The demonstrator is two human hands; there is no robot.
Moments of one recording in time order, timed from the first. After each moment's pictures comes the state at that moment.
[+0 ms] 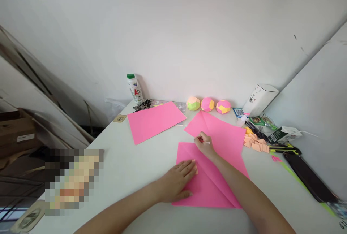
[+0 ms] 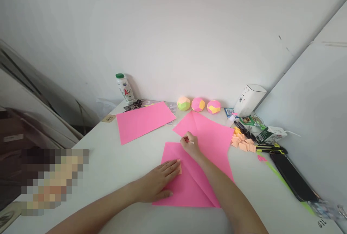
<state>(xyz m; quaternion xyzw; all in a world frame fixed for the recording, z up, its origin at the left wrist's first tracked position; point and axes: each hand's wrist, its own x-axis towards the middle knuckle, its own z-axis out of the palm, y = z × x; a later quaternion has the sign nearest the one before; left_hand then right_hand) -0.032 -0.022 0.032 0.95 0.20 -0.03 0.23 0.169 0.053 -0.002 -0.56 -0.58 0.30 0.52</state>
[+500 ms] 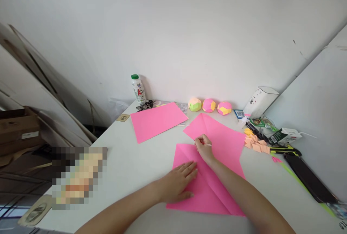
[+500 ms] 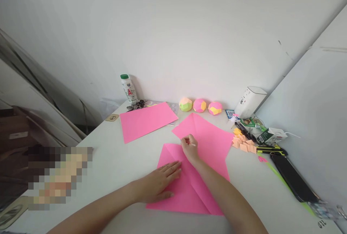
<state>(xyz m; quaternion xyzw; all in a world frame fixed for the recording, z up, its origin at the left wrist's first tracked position) -0.033 -0.033 0.051 0.94 0.22 -0.08 0.24 0.148 0.036 0.000 -0.57 -0.52 0.33 0.54</state>
